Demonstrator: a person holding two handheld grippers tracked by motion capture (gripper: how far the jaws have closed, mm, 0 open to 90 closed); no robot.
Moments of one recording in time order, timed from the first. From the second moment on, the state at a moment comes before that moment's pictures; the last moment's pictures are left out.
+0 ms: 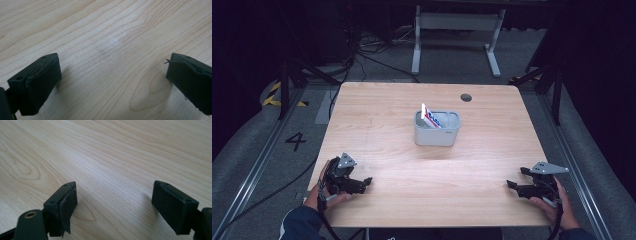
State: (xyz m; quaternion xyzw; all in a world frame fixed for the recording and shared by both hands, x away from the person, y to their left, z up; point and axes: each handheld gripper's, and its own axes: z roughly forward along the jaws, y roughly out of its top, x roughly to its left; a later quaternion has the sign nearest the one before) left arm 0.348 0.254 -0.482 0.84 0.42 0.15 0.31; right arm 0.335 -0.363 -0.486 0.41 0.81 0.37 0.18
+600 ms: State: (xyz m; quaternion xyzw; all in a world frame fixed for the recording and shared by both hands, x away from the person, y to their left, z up) left arm 0.349 0.254 -0.483 0.84 0.41 0.15 0.31; right arm 0.335 -0.363 -0.486 0.42 0.81 0.36 0.18
